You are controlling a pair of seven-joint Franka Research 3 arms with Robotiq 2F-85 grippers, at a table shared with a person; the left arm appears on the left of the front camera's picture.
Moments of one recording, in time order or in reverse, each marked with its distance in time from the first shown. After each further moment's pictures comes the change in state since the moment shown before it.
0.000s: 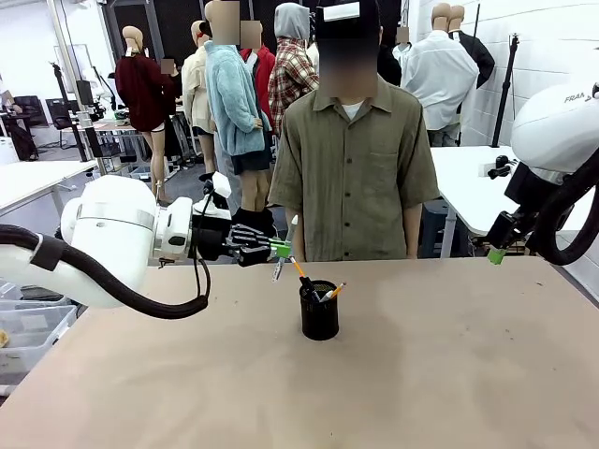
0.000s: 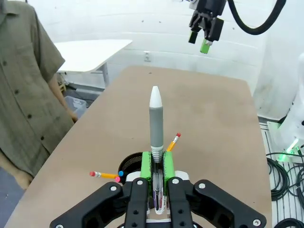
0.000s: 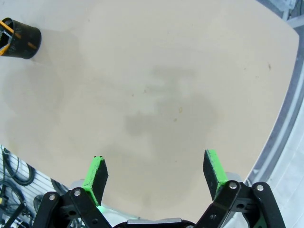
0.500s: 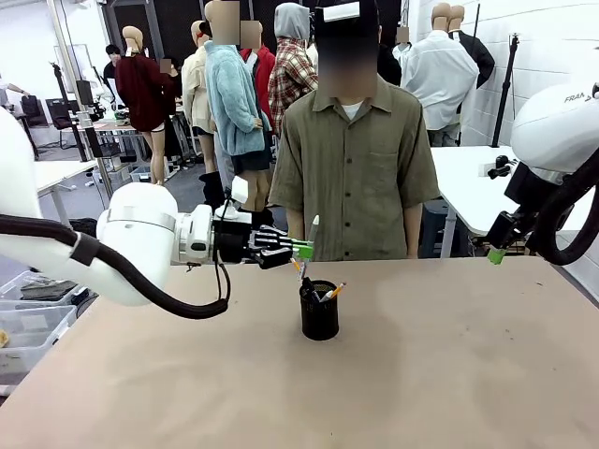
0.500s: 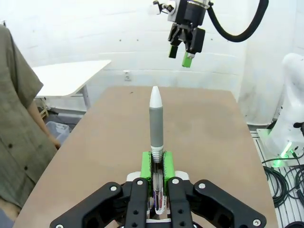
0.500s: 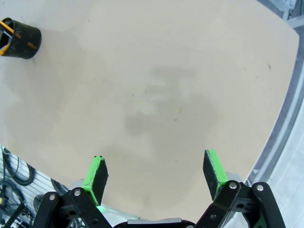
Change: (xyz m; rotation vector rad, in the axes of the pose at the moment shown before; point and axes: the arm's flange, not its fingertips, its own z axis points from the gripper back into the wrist) left arm -0.006 0.011 -0.045 -0.120 -0.104 -0.048; right arm 0.000 0.000 0.000 0.000 0.000 0.000
